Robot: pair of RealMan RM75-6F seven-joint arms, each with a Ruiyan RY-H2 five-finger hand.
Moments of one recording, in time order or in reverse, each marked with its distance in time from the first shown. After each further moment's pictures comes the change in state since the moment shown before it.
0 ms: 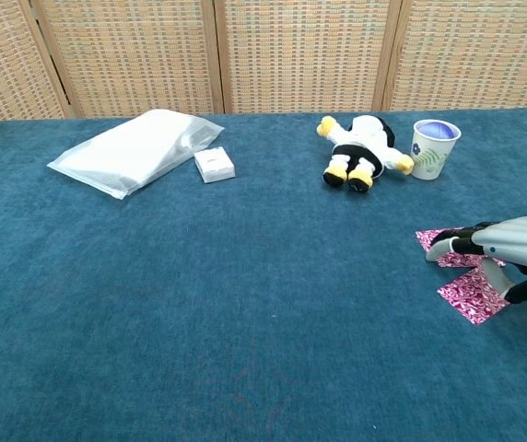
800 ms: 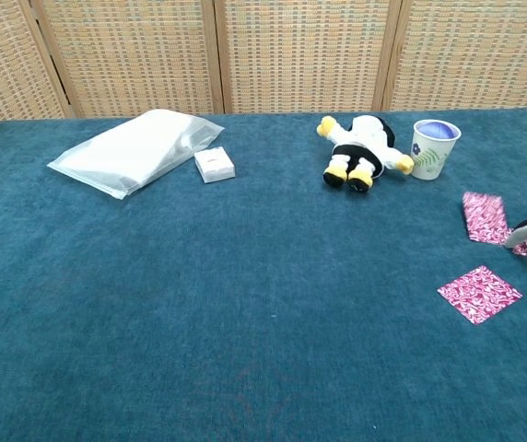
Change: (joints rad) left arm 0.001 -0.003 -0.002 -0.004 -0.004 0.002 0.013; right arm -0.024 0.077 -0.023 0.120 0.070 -0.052 0.072
